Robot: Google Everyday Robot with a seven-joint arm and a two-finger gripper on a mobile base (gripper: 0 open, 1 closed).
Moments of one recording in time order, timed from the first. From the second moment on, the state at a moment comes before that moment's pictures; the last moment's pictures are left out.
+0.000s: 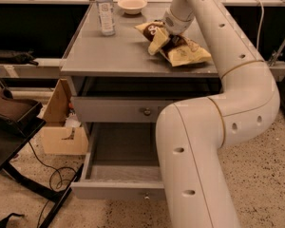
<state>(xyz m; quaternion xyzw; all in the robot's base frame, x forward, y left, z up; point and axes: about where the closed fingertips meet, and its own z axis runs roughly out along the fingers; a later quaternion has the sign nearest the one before) 0.822 -0.090 0.847 -0.35 0.91 0.06 0.22</state>
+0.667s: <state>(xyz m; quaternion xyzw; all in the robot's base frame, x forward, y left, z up) 0.822 -0.090 0.847 -0.35 0.91 0.06 0.22</state>
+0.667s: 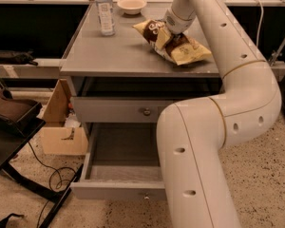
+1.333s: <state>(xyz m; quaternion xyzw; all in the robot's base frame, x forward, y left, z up) 0.815 -0.112 0.904 -0.36 0.90 0.03 0.26</state>
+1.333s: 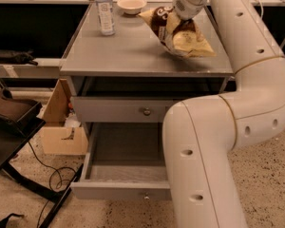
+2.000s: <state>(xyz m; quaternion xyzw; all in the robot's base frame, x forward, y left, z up) 0.779 -0.164 0.987 -0.37 0.87 0.00 0.32</state>
